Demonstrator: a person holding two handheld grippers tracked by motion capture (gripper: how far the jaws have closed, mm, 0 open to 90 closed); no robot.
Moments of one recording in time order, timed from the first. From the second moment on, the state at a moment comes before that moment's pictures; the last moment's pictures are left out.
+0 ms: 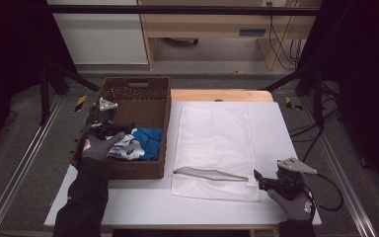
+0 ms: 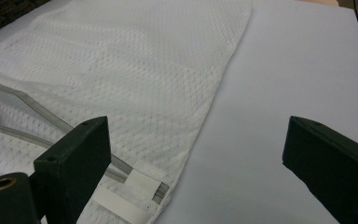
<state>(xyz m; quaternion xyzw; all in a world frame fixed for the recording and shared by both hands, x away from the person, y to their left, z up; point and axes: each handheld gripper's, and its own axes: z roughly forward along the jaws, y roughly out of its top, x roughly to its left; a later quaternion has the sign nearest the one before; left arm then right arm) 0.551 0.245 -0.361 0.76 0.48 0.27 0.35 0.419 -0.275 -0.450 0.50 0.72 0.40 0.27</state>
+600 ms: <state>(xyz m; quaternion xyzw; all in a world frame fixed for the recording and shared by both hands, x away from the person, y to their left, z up) 0.565 0.225 -0.395 0.81 0.46 0.23 0.27 0.421 -0.274 -0.453 0.50 0.72 0.39 0.27</state>
